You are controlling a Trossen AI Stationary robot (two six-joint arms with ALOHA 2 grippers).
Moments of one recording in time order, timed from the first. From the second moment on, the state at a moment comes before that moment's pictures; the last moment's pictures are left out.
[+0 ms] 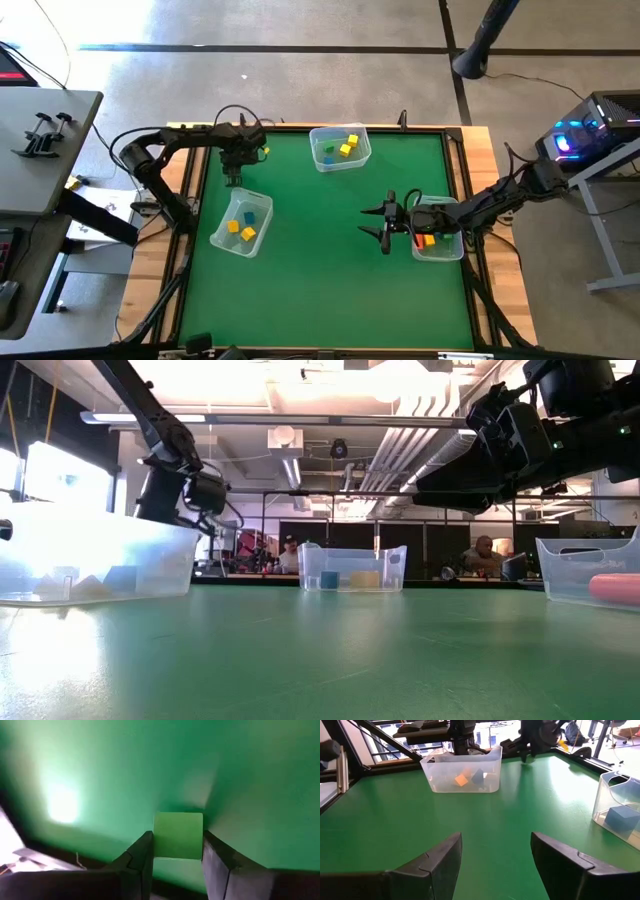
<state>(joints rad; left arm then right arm) 0.79 1.67 0.88 -0.87 -0.41 0.58 0.20 1.36 0.27 0.86 0.33 0.16</state>
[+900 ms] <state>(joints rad) 0.29 1.66 1.41 -1.31 -0.48 0.37 0.20 1.36 0.27 0.85 0.34 0.16</state>
